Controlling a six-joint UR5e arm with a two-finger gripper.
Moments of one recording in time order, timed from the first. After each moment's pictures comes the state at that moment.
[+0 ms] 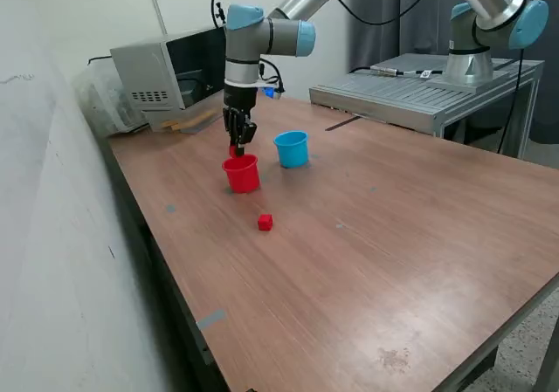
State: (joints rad) arm -0.22 -0.76 1.26 -2.35 -1.68 2.93
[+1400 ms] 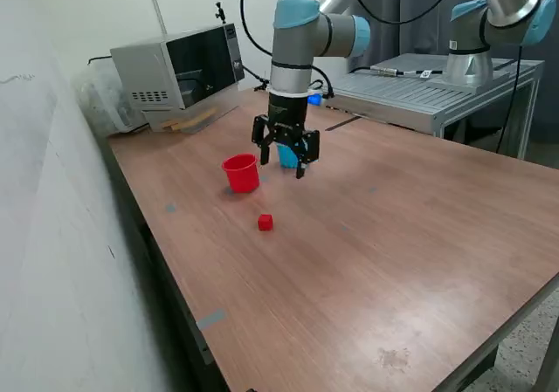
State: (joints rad) arm 0.01 -0.77 1.27 -2.31 -1.64 2.70
